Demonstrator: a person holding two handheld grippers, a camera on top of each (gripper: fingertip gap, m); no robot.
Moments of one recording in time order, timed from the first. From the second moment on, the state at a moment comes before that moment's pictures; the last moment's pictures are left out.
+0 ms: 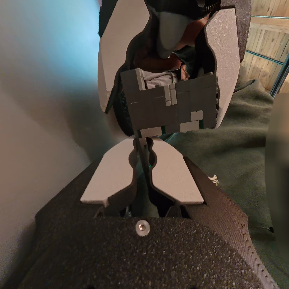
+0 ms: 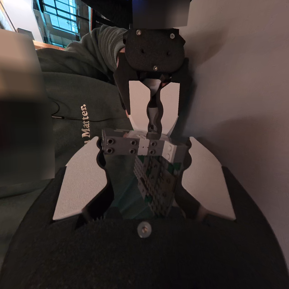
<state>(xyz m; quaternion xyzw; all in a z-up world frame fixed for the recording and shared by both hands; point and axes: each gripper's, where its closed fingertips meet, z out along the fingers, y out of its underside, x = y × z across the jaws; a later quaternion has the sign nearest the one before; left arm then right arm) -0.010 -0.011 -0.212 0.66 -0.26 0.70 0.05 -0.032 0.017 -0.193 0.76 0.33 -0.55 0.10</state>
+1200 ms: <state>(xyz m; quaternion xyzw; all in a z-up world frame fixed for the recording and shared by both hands) -0.017 0.024 -0.208 0.70 -0.31 0.64 -0.10 0.025 0.046 -0.144 0.74 0.36 -0.44 -0.36</state>
